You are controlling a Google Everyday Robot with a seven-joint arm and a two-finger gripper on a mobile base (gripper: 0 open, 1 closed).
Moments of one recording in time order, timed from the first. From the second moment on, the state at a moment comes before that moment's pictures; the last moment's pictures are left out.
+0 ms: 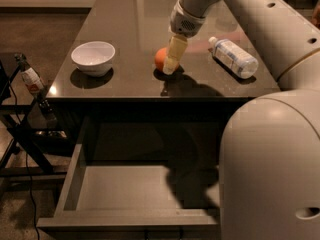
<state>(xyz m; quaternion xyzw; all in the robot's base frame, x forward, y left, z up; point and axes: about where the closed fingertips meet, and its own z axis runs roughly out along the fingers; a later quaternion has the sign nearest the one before) 0.706 -0.046 0.888 -0.65 0.73 0.07 0.21</state>
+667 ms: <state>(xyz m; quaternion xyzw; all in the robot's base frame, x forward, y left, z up) 0.704 -0.038 0.874 -0.65 0.73 0.08 0.19</state>
